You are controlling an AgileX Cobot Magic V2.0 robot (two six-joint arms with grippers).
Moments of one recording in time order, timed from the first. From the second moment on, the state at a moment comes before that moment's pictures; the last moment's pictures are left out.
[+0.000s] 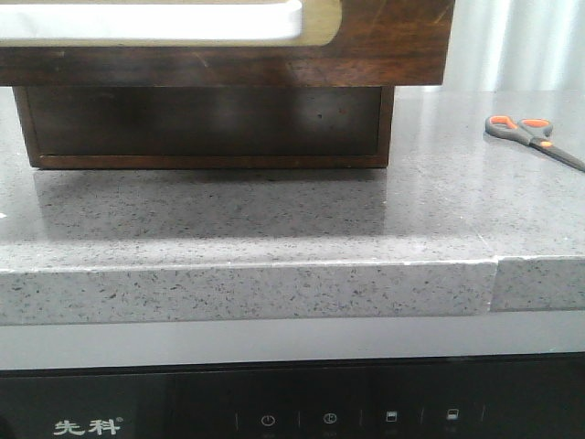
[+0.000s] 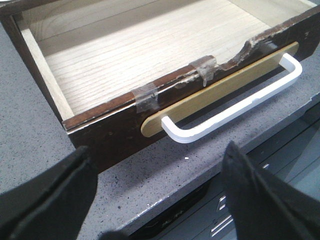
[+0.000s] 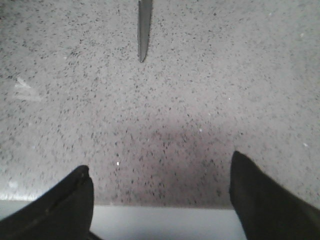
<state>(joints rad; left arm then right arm) -0.56 0.56 -0.87 0.07 0.86 0.03 0.03 1.09 -0.98 -0.13 0.87 0.04</state>
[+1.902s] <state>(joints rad) -0.56 0.56 -0.87 0.07 0.86 0.03 -0.04 2.06 -1.82 0.07 1.09 -0.14</state>
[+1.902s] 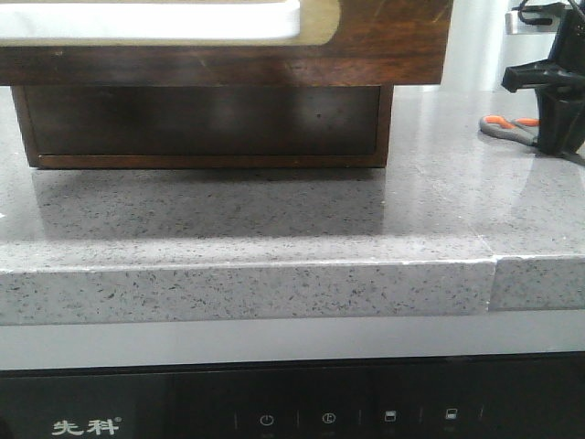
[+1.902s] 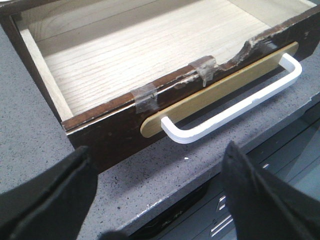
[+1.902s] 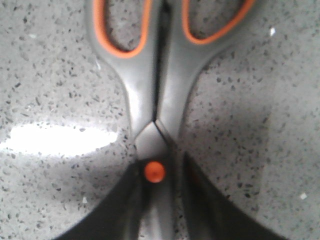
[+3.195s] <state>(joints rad) -0.56 0.56 -0.87 0.07 0.86 0.03 0.15 1.37 -1.82 0.12 1.09 -0.22</state>
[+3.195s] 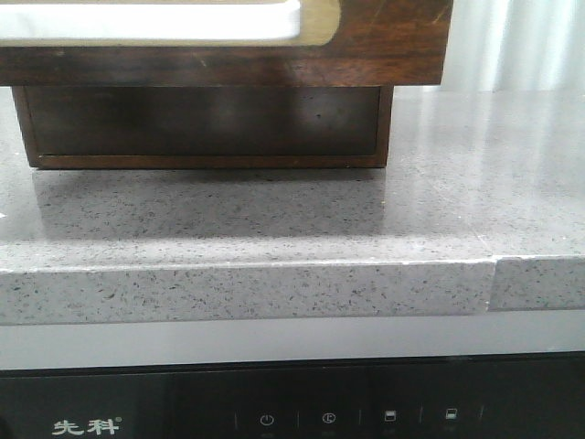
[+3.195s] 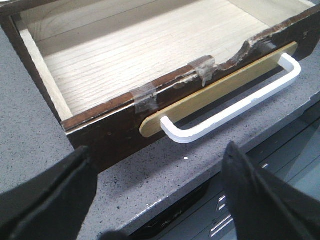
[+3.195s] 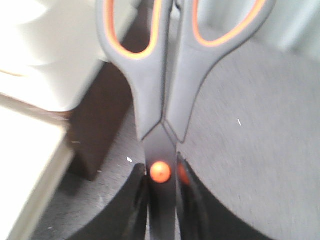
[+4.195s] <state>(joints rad) -0.56 0.56 -0.87 0.07 0.86 0.03 0.52 1.69 -1.82 0.50 1.08 -0.94</state>
